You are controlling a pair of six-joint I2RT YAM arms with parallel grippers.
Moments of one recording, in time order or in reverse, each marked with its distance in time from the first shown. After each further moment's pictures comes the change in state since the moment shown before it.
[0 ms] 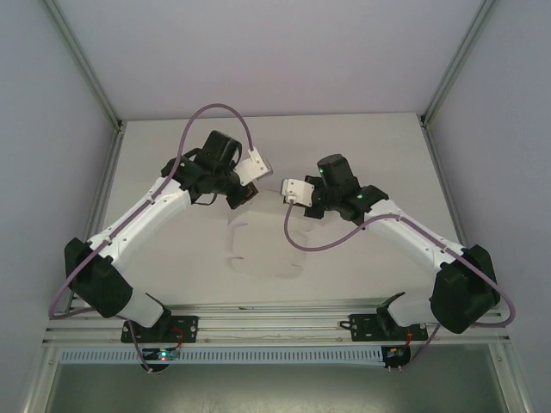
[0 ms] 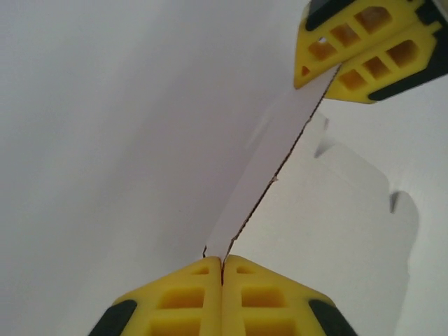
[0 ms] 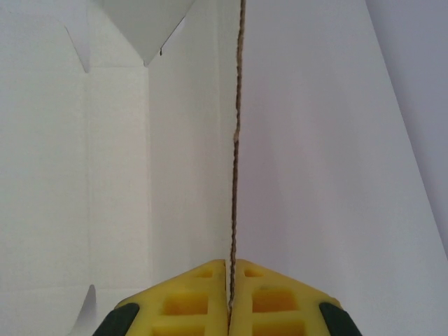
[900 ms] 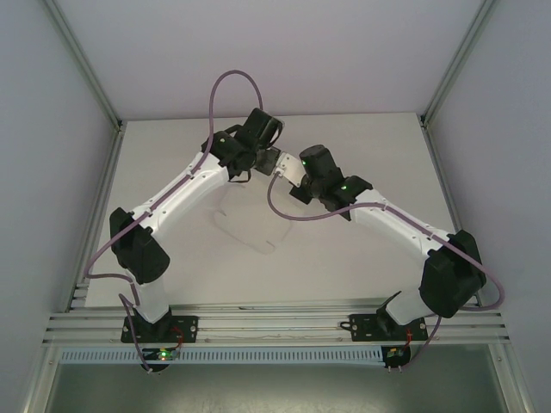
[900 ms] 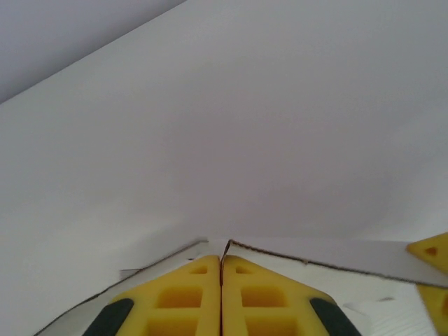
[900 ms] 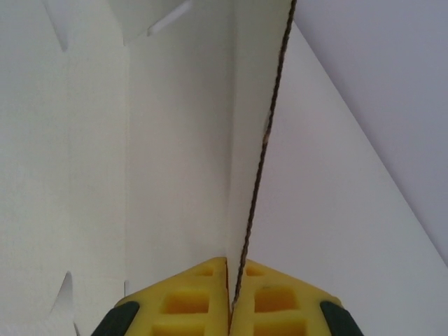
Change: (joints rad) left arm -0.107 0.328 0.445 -0.079 -0.480 -0.578; right arm 0.088 0.113 0.143 0.027 0.375 0.345
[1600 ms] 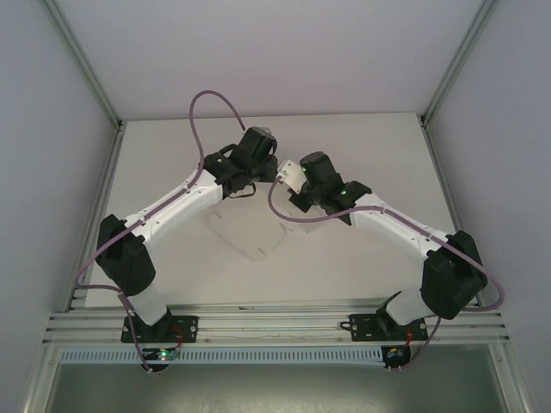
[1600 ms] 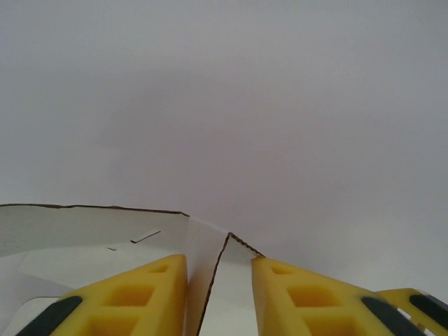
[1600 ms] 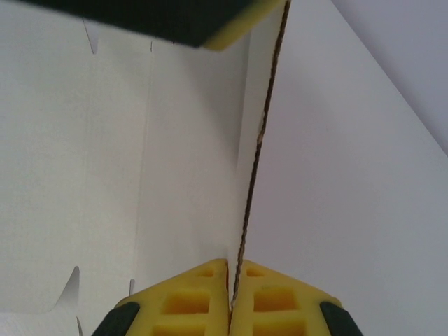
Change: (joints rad) left arm -0.015 -0.133 -0.315 0.271 0.026 -0.368; right arm -0.003 -0.017 -0.063 0.011 -0.083 0.096
